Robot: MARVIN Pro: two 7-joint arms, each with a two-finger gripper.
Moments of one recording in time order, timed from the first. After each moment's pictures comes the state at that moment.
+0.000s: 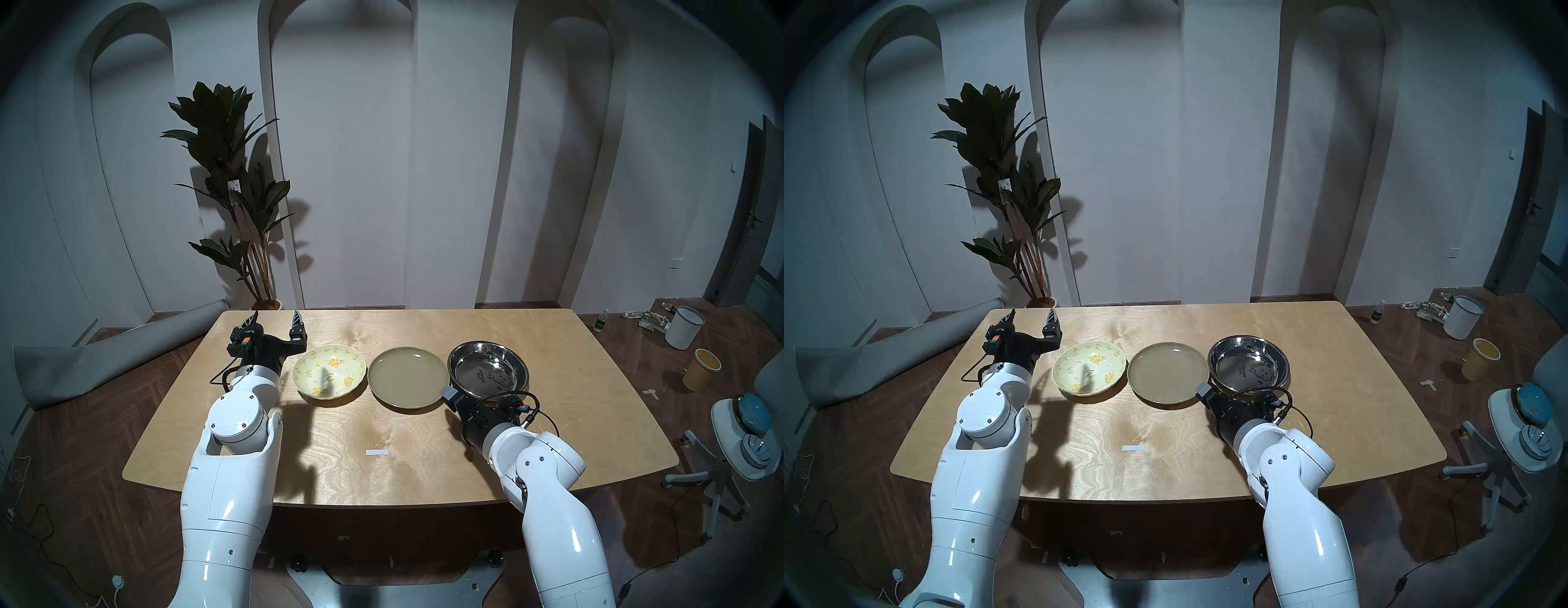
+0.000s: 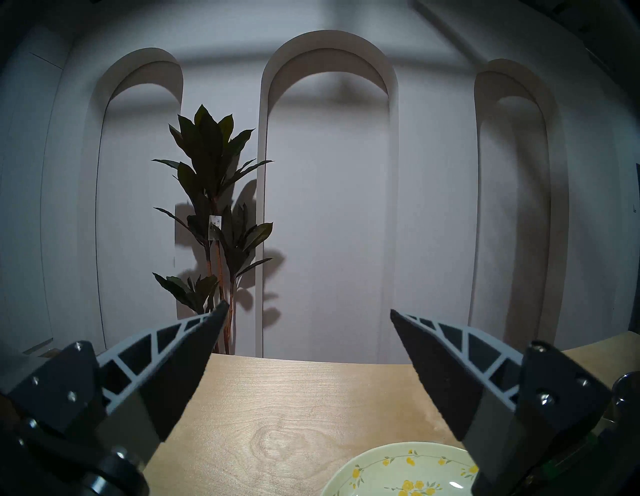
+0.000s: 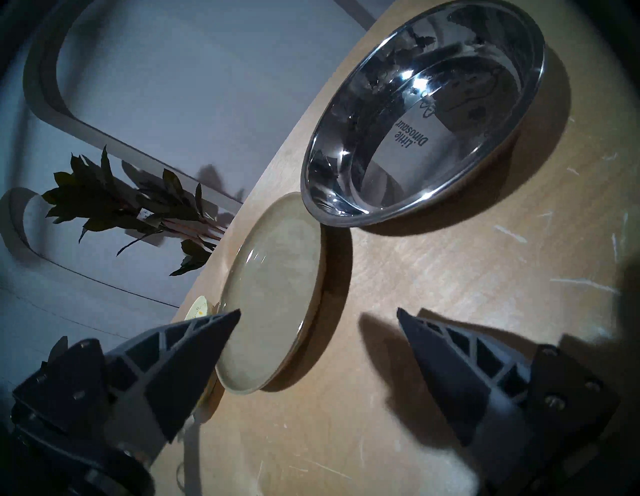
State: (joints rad) left arm 1.54 -1.51 -1.67 -1.61 -0.07 -0.04 -0.02; right arm -1.78 -1.60 1.54 -1.82 1.01 0.51 -0.28
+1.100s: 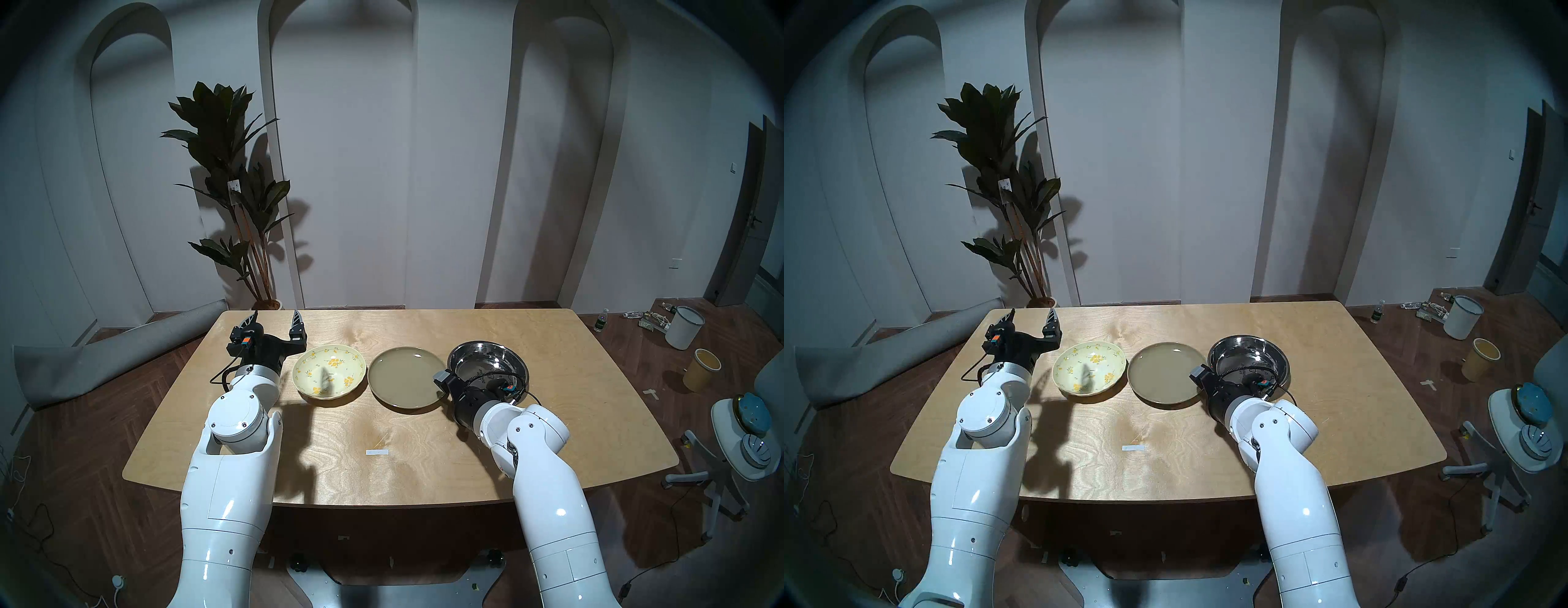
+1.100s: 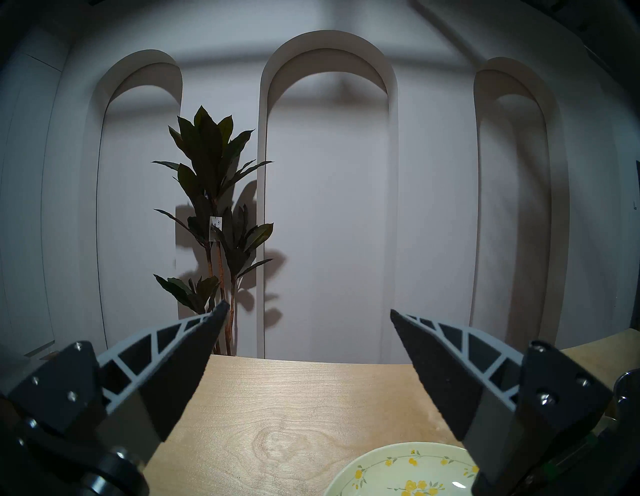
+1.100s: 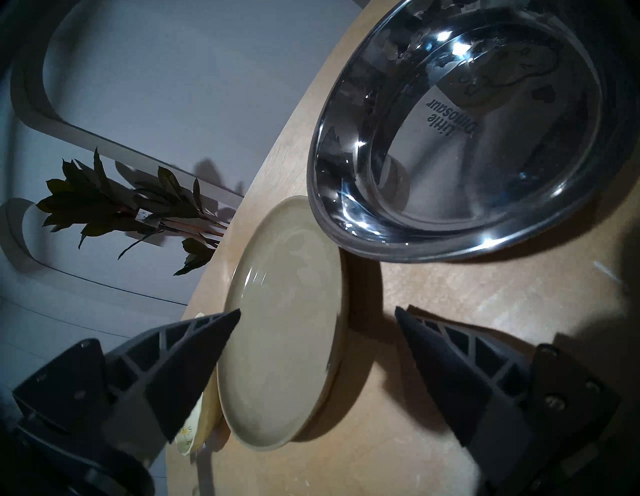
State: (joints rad) left arm 1.54 -1.51 -1.67 -1.61 -0.07 -0.04 -0.02; right arm -1.61 -1.59 1.54 -1.65 1.09 0.56 -0.32
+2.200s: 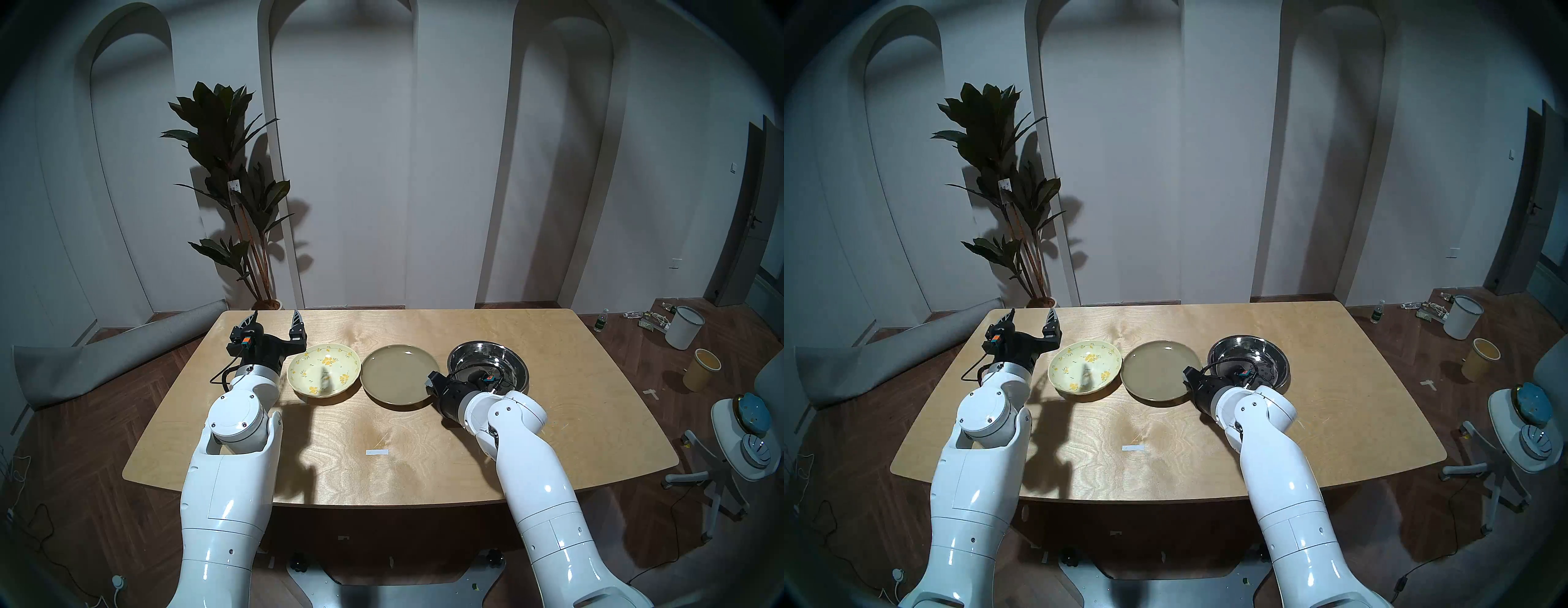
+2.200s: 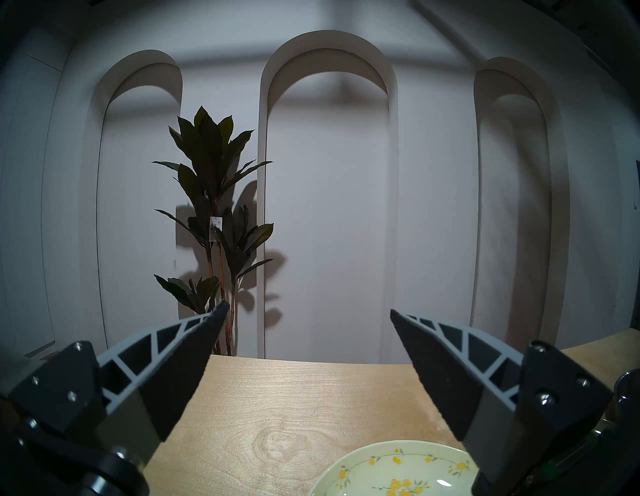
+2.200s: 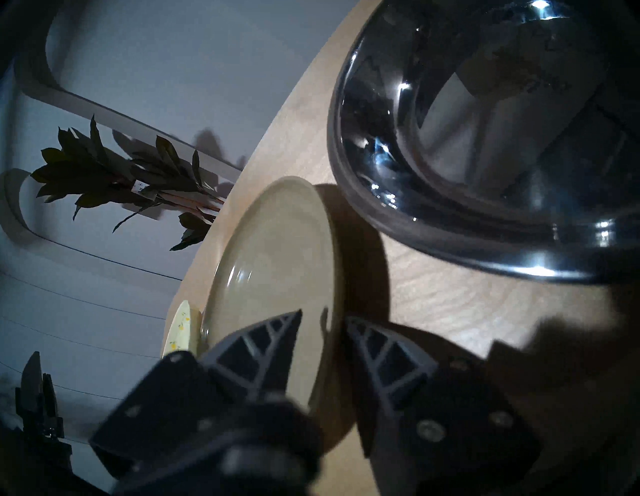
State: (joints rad) left arm 1.54 -1.51 -1.67 -1.61 -0.07 -0.04 -0.01; right arm -1.47 -1.58 1.49 -1.47 1.07 0.57 -0.28
